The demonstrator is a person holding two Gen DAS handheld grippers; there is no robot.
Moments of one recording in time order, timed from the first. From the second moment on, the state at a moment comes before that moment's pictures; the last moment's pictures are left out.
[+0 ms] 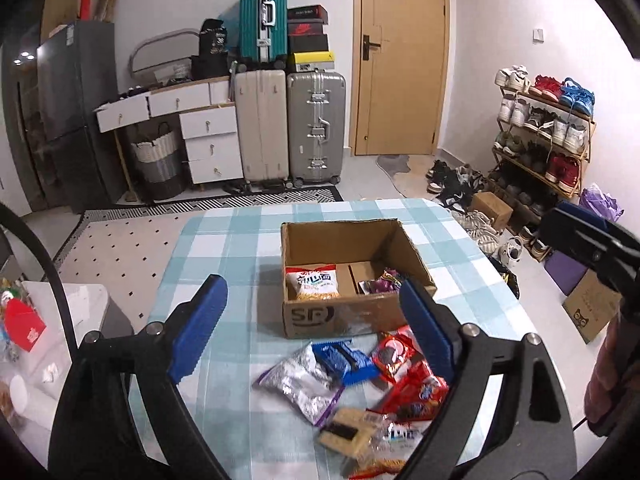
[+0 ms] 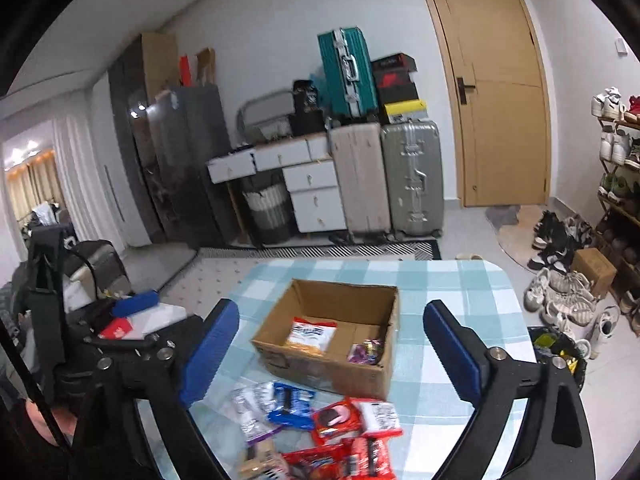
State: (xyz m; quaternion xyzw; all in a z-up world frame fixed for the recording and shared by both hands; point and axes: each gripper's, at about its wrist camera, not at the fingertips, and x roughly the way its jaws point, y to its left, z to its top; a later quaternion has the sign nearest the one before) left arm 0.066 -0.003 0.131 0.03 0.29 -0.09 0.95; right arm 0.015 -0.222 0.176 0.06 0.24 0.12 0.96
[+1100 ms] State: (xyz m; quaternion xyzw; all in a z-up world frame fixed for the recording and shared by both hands) left arm -0.036 0.022 0.041 -0.02 0.30 -0.09 0.95; right arm -0.117 -0.218 0.080 0.11 0.22 0.14 0.96
